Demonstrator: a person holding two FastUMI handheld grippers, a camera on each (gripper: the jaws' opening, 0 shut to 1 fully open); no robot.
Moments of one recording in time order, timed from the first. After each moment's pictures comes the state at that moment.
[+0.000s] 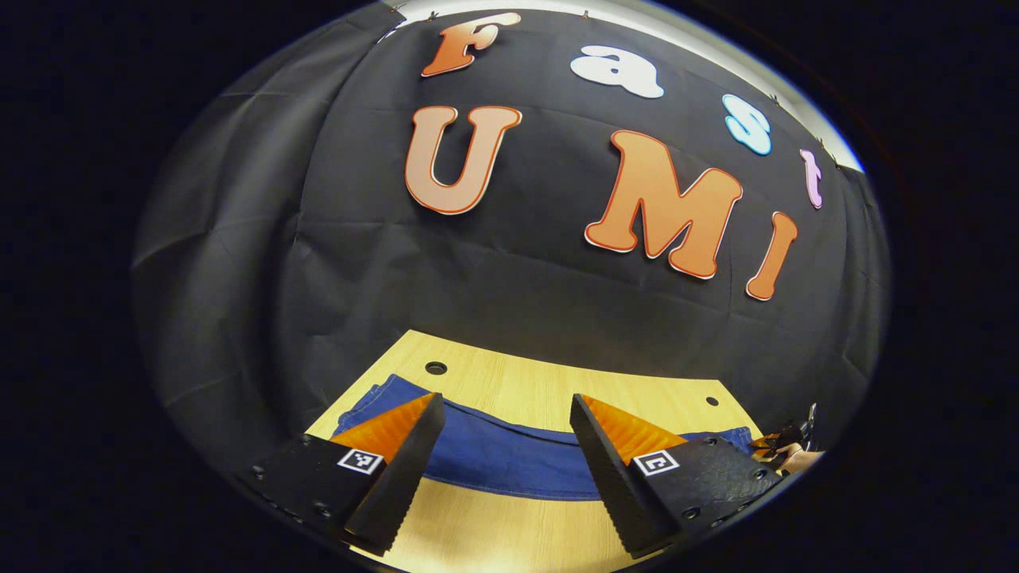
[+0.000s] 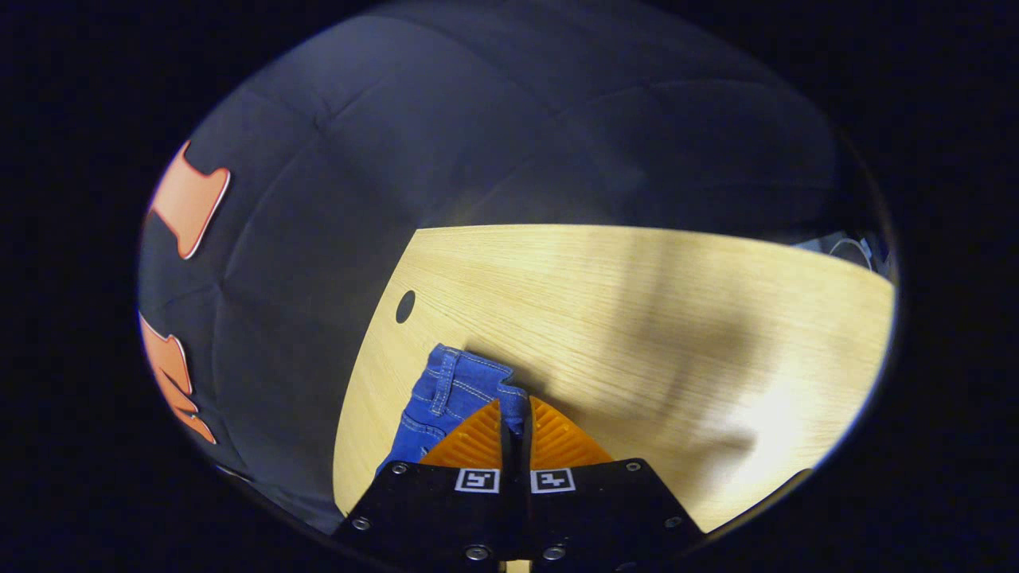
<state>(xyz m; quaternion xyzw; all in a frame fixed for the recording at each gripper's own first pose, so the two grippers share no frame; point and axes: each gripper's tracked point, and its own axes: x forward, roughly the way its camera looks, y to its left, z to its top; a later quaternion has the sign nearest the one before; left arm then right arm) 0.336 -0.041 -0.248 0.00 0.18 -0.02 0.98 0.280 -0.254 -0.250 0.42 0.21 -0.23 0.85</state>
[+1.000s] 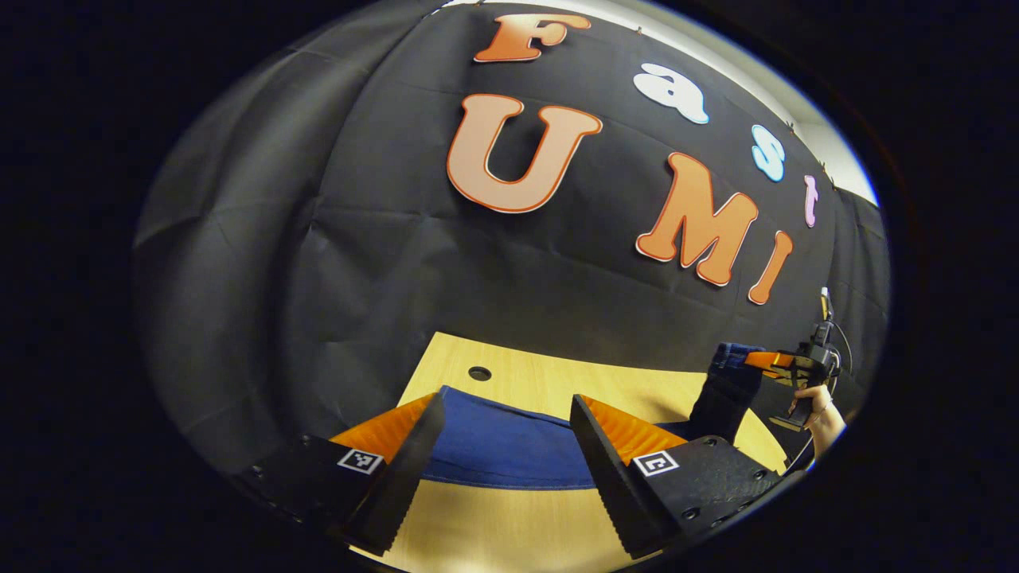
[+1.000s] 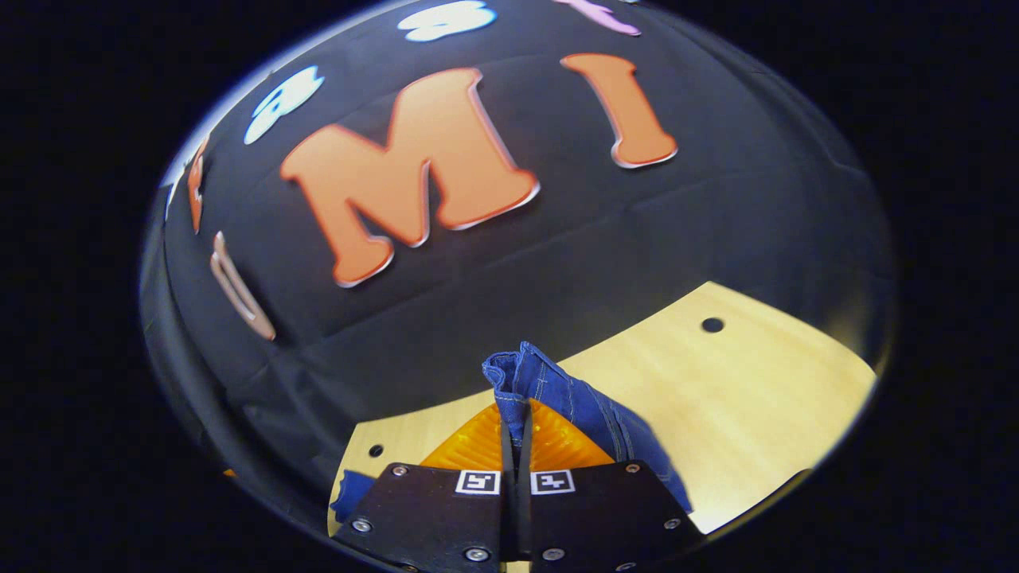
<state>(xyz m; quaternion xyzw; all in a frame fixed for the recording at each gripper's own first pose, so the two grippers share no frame) 0.367 0.141 -0.242 -0.02 0.20 -0.08 0.98 0.232 -0.112 -0.086 0.14 0.12 -0.02 0.98</state>
